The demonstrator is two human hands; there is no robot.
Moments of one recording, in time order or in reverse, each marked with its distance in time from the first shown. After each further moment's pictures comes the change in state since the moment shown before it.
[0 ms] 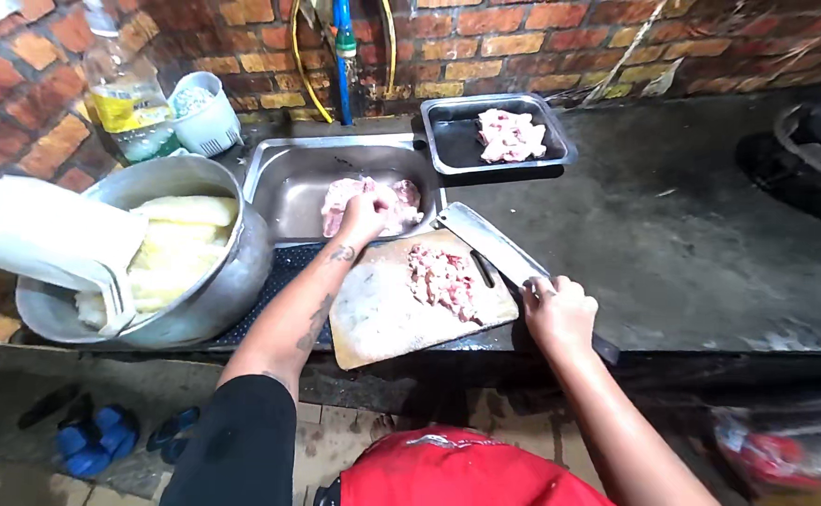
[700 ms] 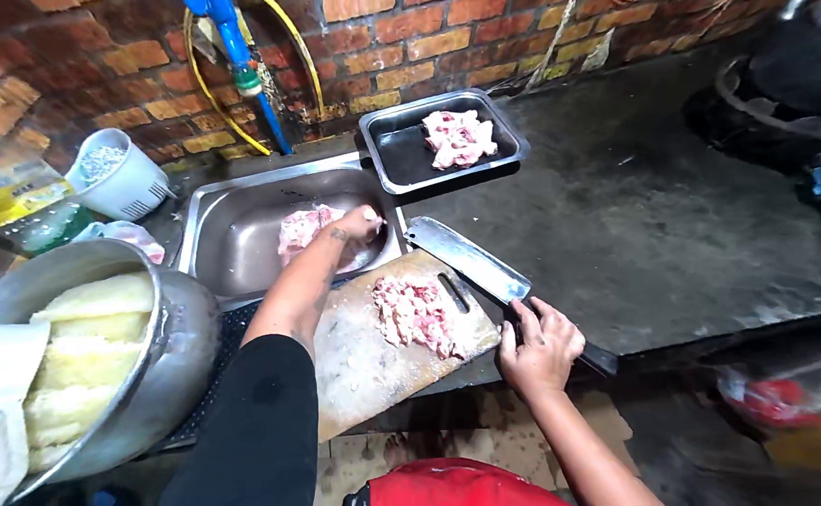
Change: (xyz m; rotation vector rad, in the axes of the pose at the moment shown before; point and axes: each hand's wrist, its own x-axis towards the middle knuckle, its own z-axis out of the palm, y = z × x) left_hand 0.149 -0.022 0.086 0.094 -0.543 -0.066; right_hand -0.018 0.019 0.059 0.126 0.395 0.102
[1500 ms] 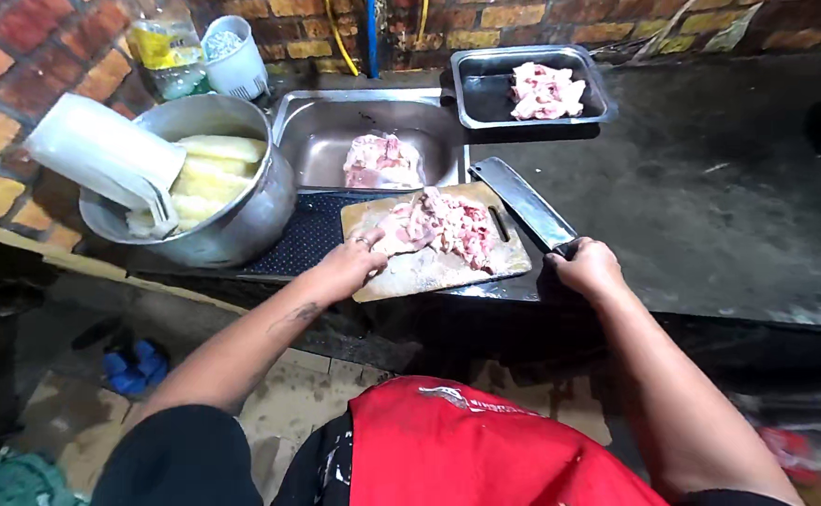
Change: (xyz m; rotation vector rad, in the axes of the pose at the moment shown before) left_hand -0.347 -0.010 0.089 0.414 0.182 0.250; right_hand 0.063 -0.002 -0.061 -0.043 -0.723 0.174
